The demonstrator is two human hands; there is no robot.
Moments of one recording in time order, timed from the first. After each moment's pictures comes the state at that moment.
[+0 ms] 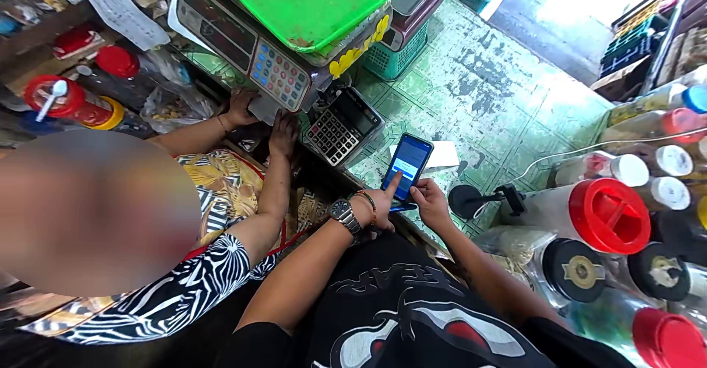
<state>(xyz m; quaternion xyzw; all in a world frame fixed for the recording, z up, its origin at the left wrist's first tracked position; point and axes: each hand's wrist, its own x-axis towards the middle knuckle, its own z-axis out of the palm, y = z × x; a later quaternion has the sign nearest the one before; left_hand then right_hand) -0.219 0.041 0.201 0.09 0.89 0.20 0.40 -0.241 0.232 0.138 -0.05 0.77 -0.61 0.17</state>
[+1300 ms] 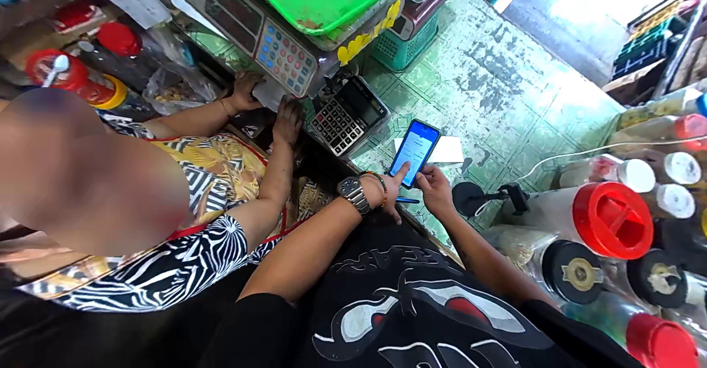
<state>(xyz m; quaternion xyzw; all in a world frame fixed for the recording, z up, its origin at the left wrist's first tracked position) -0.230 0.042 0.227 0.10 0.89 0.18 0.41 -0.261 0.233 0.134 -0.04 0.81 -0.56 0.17</state>
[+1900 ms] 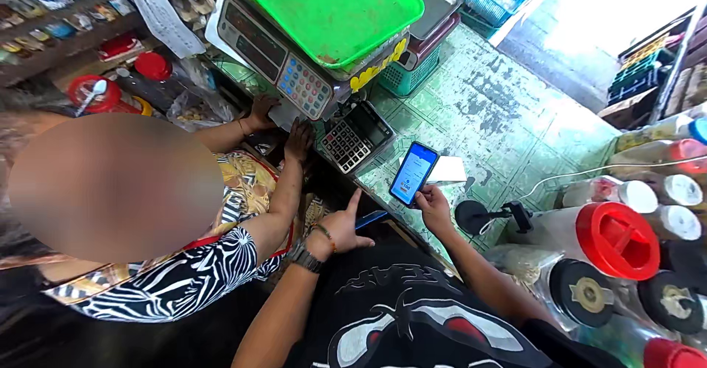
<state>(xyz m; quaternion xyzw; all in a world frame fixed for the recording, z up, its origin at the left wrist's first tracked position) -0.138 -0.031 0.204 -0.10 0.88 0.31 0.34 -0.254 0.218 0.129 -0.05 0.79 -0.59 0.16</state>
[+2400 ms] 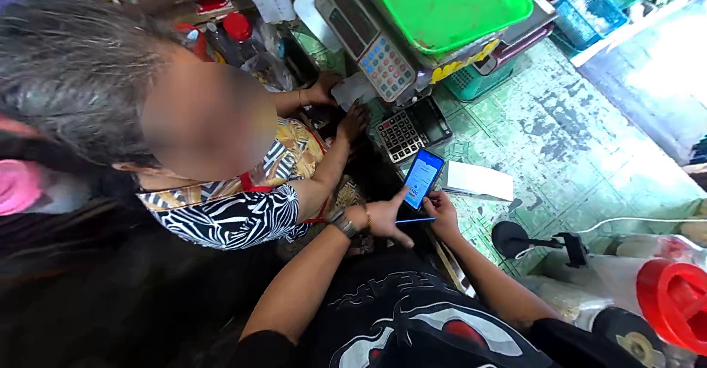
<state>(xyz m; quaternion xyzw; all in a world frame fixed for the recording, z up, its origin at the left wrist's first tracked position) -0.119 -0.051 0.219 -0.02 0.81 0.46 0.36 -0.219 0.156 0.110 -0.17 0.83 -0.49 0.22</state>
